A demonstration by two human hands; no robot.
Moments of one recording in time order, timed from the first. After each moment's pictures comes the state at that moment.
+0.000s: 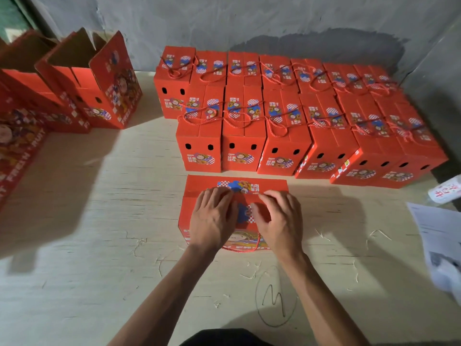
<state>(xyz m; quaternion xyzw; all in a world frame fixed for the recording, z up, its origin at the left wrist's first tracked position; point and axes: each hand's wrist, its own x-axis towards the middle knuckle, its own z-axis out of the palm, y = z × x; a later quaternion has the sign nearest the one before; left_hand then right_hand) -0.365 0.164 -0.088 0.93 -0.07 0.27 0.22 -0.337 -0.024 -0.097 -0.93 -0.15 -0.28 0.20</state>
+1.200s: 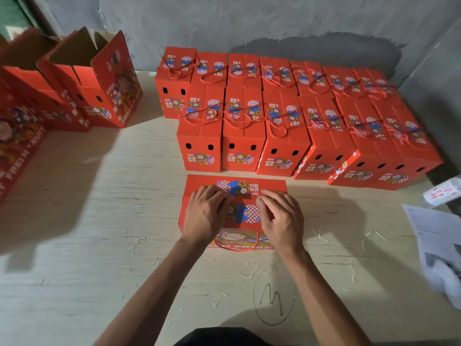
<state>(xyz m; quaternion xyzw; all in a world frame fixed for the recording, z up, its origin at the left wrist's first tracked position) -0.360 0.186 -0.089 0.94 -0.08 0.22 0.25 -0.335 -0.032 -0.096 -0.90 -0.19 -0.29 0.26</state>
